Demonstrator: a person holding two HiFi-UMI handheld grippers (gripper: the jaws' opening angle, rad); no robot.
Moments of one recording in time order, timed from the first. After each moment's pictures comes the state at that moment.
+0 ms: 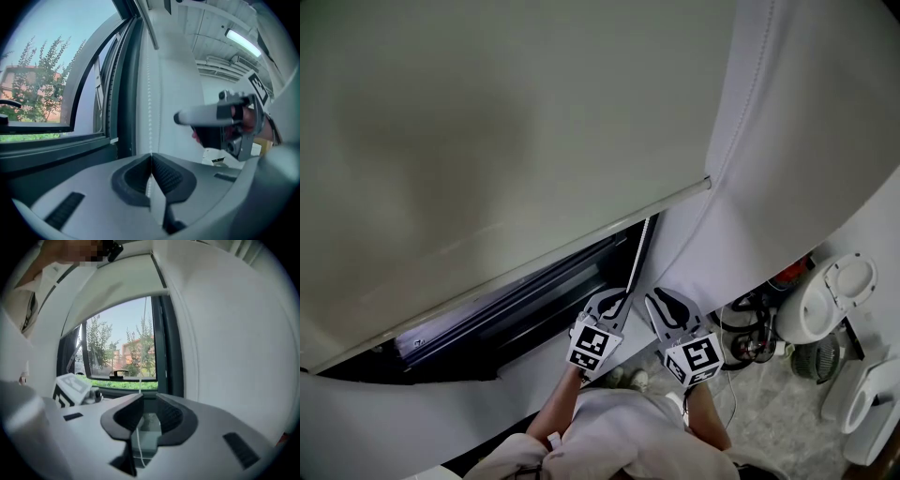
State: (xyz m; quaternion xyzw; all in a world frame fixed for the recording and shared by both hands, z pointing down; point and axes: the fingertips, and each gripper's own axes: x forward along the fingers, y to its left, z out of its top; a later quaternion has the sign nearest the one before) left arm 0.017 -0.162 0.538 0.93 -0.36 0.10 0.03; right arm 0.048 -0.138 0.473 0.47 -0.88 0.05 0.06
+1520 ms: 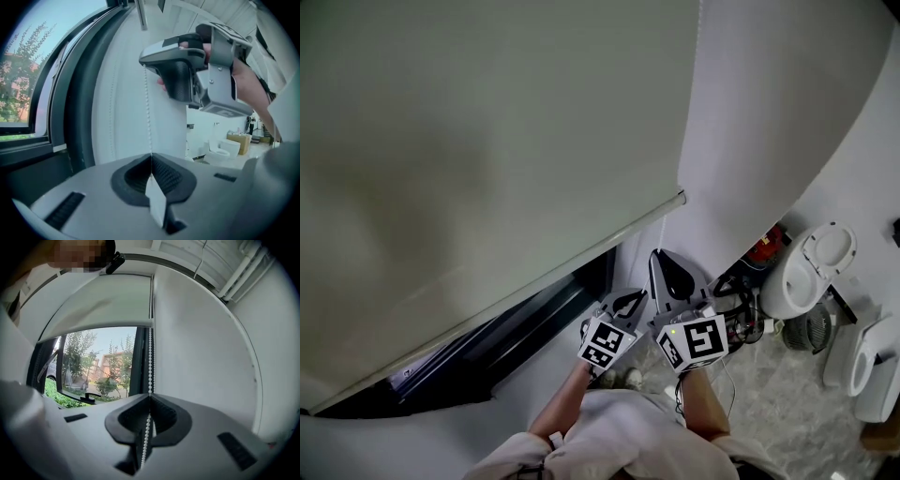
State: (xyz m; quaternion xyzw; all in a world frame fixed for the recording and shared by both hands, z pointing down) left arm 0.108 -0.142 0.539 0.97 -0.23 0.10 0.02; right arm 0.096 -0.163 0.358 0.59 -0.80 -0.04 -0.02
